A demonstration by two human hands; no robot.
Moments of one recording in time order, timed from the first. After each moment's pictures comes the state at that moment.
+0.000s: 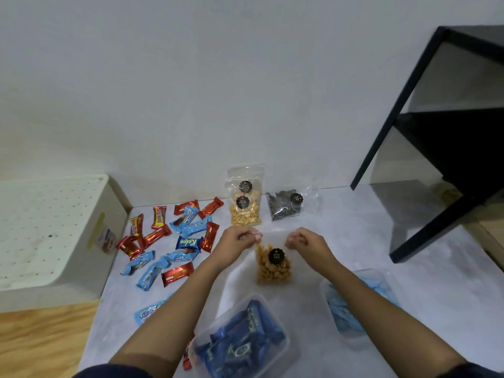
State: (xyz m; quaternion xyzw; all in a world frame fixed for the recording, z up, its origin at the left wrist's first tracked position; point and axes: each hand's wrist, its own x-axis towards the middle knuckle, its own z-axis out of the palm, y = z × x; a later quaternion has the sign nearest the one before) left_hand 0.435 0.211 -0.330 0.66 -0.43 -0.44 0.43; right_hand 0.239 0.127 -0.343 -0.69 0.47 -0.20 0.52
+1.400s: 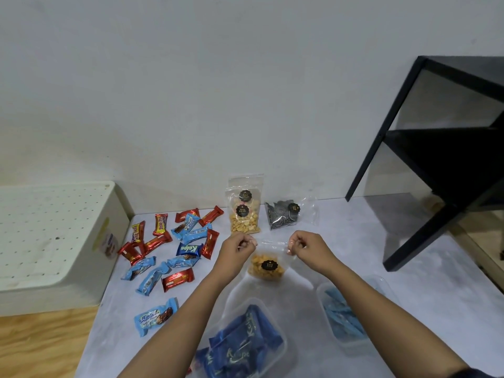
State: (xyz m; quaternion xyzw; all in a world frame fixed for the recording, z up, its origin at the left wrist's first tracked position) left_hand 0.421 0.229 -0.329 0.68 -0.44 -0.33 0.48; right_hand 0.237 0.130 -0.310 -0.74 0.45 -0.16 0.48
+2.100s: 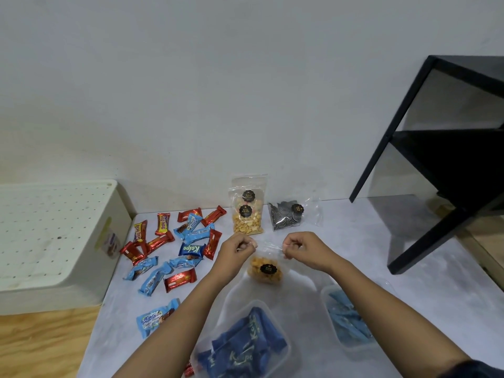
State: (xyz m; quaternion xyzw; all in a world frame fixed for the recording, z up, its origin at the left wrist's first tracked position) left_hand 0.431 0.231 -0.332 0.68 -0.45 -0.35 0.47; right_hand 0.248 0.126 -0.301 -0.78 0.38 -0.09 0.50
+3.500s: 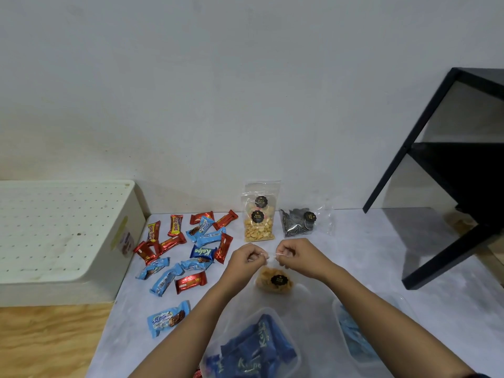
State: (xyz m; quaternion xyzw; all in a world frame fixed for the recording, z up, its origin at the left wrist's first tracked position) left_hand 0.428 0.242 -0.326 0.69 -0.40 -0.39 0.46; right_hand 0.282 0.133 -0.305 -0.83 0.35 -0.05 0.44
